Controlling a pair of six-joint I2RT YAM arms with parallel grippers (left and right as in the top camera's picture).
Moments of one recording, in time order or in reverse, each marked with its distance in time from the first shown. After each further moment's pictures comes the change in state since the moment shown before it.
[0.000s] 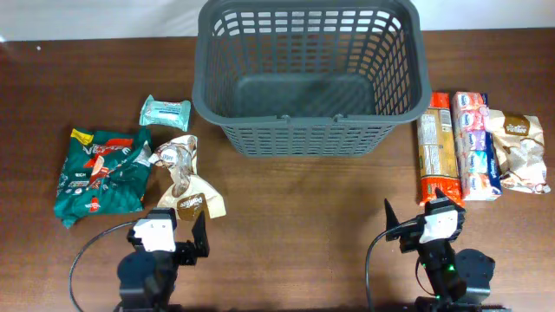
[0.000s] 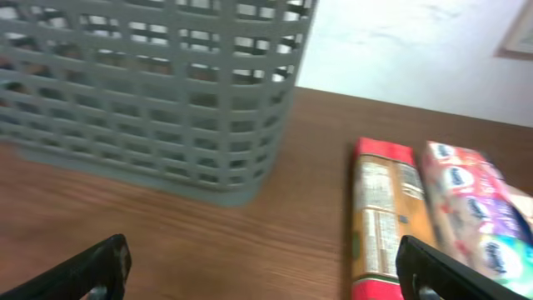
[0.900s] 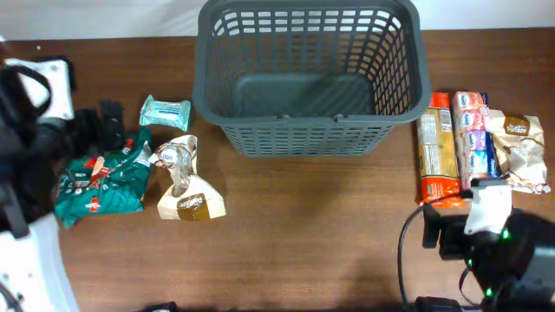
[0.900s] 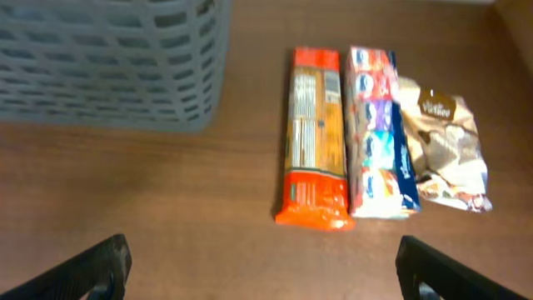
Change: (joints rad) left arm 0.248 1.277 1.696 -0.792 0.003 0.145; right arm 0.001 0.554 0.860 -0.774 0.239 0.019
